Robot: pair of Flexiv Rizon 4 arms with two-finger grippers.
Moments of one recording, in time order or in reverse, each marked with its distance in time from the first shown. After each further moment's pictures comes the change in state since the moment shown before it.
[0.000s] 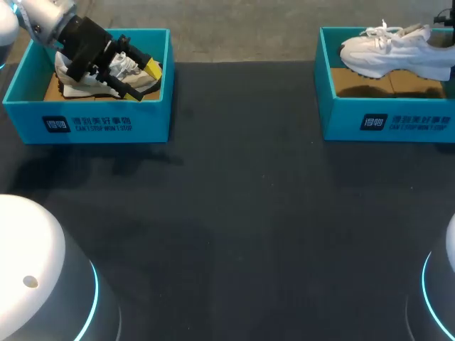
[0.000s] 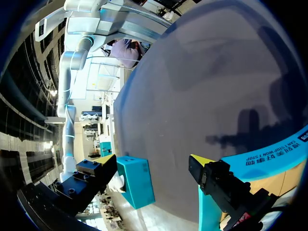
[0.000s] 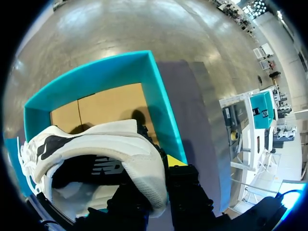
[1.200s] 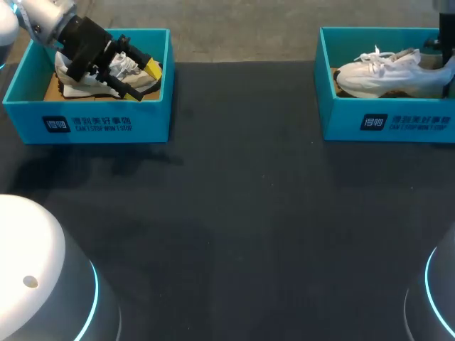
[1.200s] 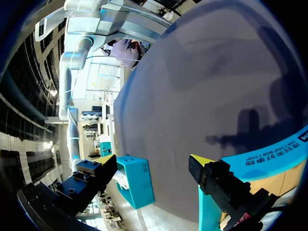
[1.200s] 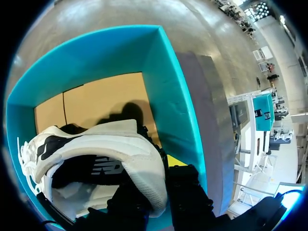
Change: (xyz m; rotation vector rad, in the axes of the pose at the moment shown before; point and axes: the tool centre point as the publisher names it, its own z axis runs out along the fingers) left arm 0.000 0.000 0.000 0.000 0.000 0.000; right arm 0.015 0.001 0.059 0.025 -0.048 -0.028
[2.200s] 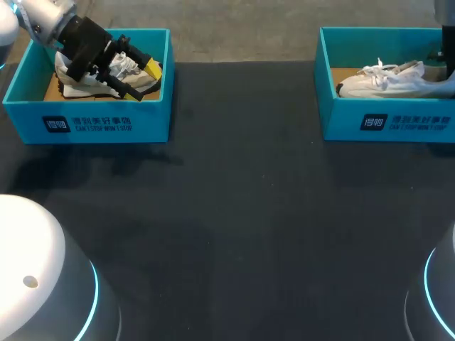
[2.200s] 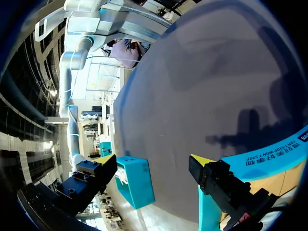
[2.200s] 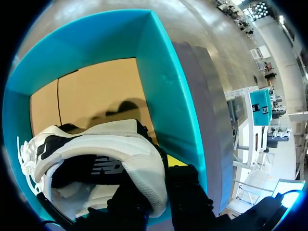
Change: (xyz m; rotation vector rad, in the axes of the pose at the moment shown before) left arm 0.000 0.000 0.000 0.000 0.000 0.000; right arm -0.012 -0.037 0.011 0.014 -0.026 0.004
